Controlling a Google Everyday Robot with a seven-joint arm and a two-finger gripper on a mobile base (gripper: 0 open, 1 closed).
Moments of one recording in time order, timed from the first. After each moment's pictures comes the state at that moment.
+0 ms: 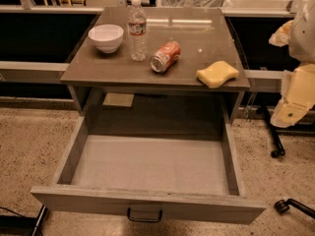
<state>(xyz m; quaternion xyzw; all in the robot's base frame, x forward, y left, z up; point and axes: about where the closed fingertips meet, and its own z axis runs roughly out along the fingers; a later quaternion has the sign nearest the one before) 0.438 -0.216 0.979 -0.60 0.78 -0.04 0.16</state>
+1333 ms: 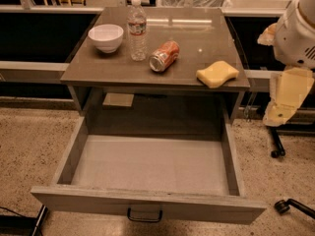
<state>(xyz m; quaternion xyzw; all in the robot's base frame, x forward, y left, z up) 0.452 -0.209 0.969 -0.63 0.76 -0.07 0.15</state>
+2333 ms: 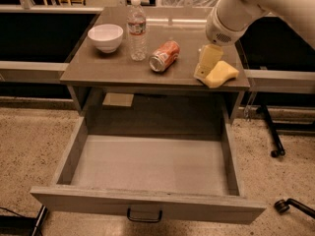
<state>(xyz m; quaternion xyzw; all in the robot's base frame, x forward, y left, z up) 0.663 -0.142 0.916 -0.59 0.75 -0.08 0.29</state>
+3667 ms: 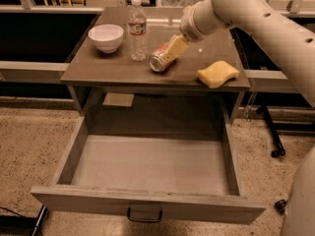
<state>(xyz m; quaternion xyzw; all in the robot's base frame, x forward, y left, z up) 0.769 -0.067 0.906 -0.53 0.72 0.01 0.45</state>
